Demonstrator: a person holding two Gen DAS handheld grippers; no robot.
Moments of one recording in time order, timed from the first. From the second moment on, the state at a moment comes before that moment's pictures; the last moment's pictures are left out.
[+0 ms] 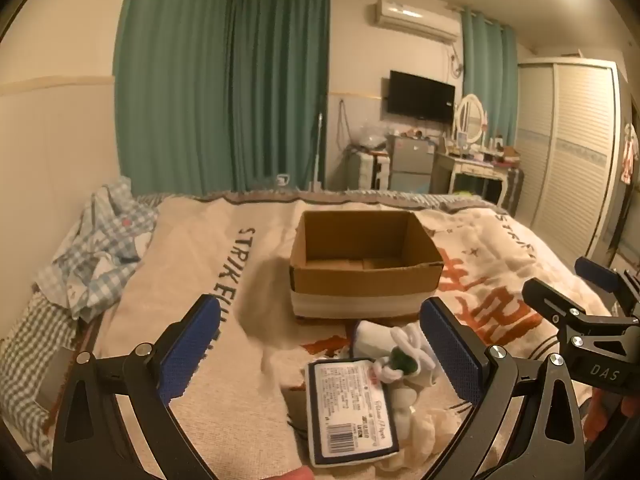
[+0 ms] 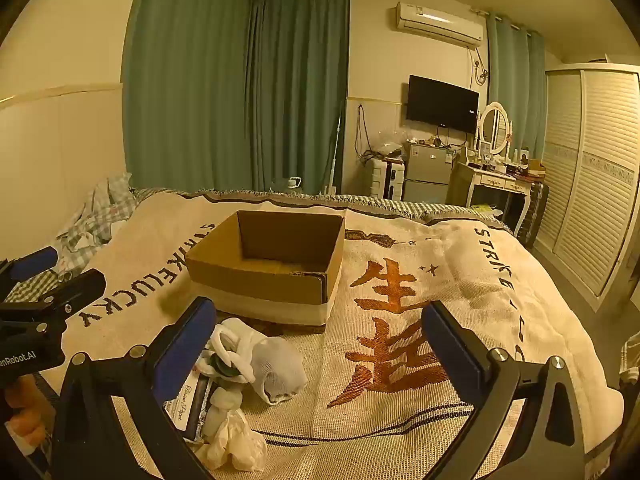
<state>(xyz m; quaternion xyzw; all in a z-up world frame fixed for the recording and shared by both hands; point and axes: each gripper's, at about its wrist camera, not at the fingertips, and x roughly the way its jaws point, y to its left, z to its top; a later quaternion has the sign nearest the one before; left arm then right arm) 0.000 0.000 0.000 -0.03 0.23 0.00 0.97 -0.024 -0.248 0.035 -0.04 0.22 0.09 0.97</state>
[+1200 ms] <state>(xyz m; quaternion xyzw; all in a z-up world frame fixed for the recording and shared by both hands) -0.001 0.000 0.004 -0.02 0.22 0.01 0.97 -0.024 -0.251 0.034 -0.04 0.22 0.09 0.97</state>
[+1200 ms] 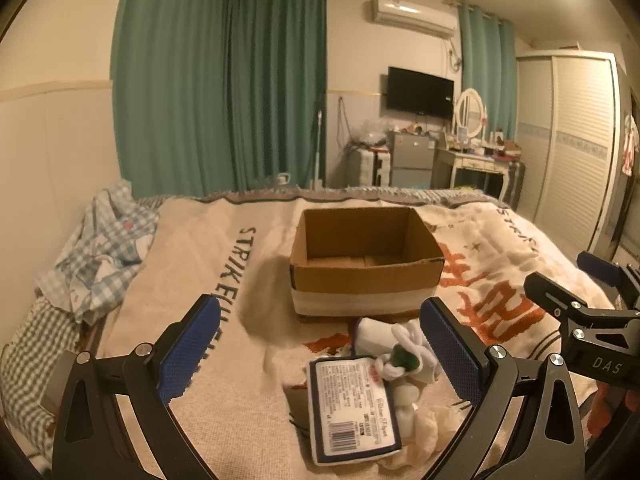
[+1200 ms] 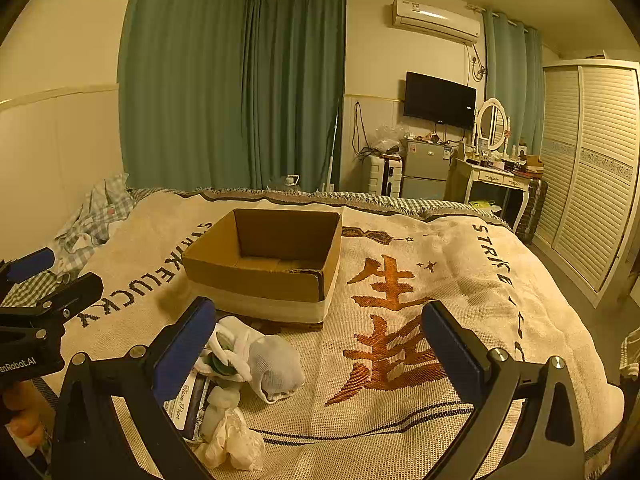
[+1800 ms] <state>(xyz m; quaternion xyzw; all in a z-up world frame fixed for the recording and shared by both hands) -0.001 -0.002 0.003 -0.02 0.23 0.01 0.97 -0.023 -0.252 0.034 -0.04 0.22 0.09 0.97</state>
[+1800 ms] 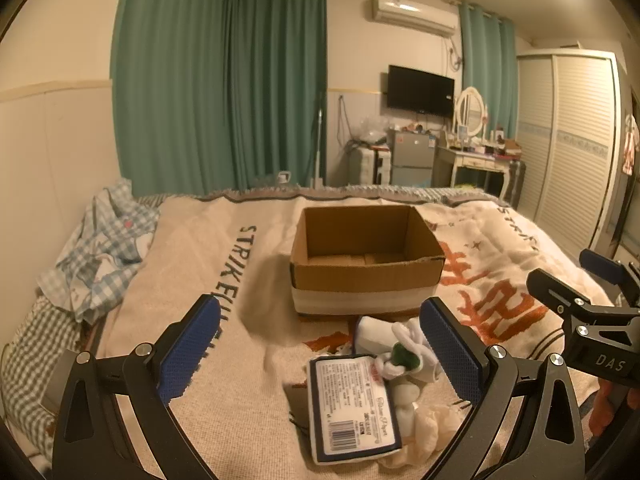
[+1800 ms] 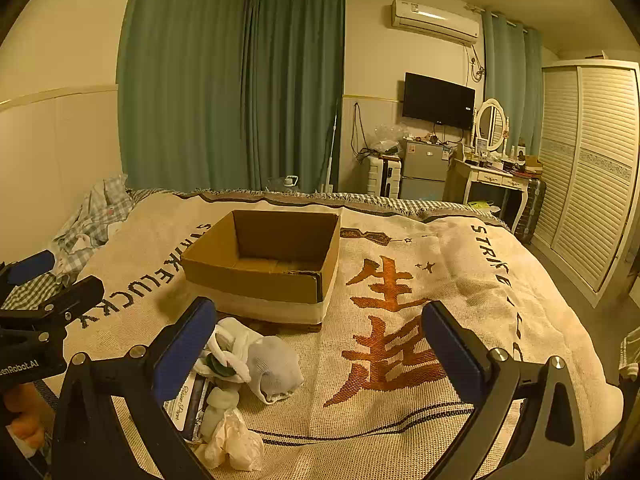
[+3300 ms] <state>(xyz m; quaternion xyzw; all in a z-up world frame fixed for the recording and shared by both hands) 0.016 -0.011 -0.035 -0.03 0.33 0.01 0.94 -0.026 -0.260 0.017 -0.06 0.26 0.08 0.96</state>
